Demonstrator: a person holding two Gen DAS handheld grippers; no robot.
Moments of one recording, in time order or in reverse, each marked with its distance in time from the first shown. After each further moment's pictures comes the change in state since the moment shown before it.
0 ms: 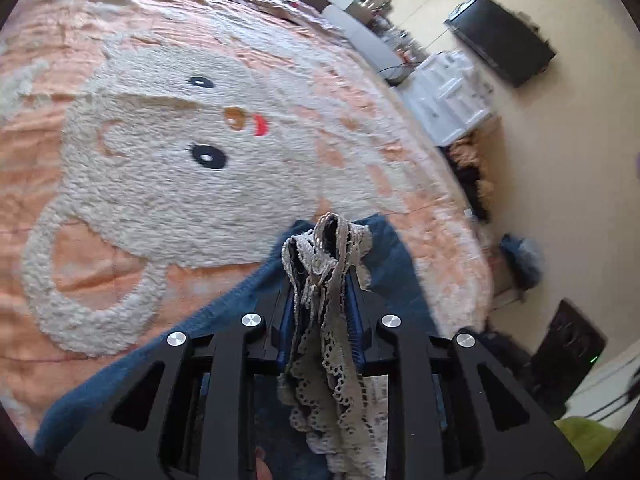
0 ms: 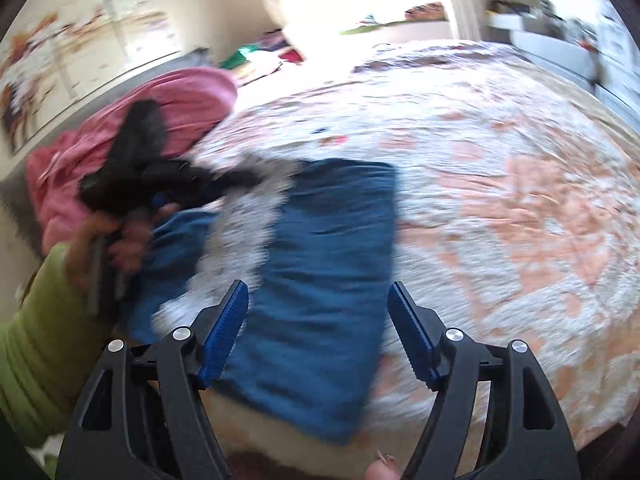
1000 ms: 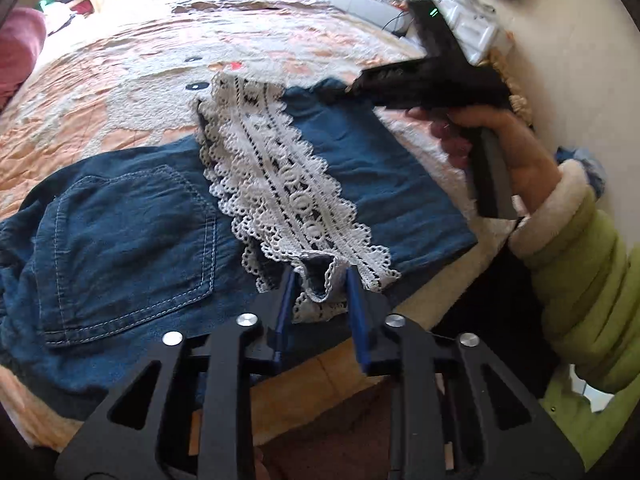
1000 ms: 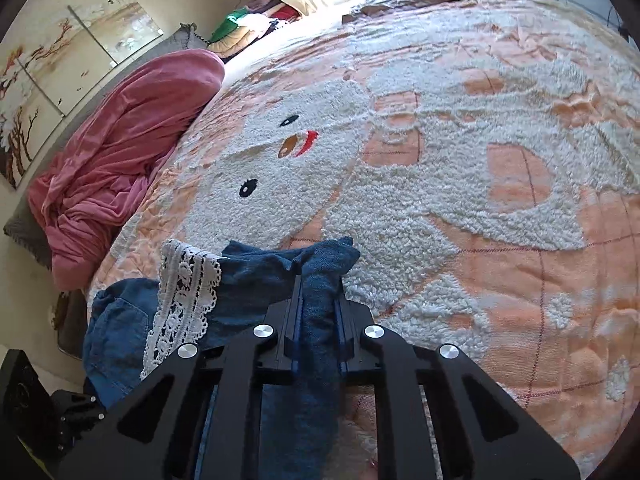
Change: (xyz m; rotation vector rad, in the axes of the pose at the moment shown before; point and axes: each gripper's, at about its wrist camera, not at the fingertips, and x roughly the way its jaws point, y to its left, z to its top) left arm -0.029 -0.089 -0.135 0.230 0.044 0.241; right arm 0.100 -0.066 0.092 0.061 0.172 0.142
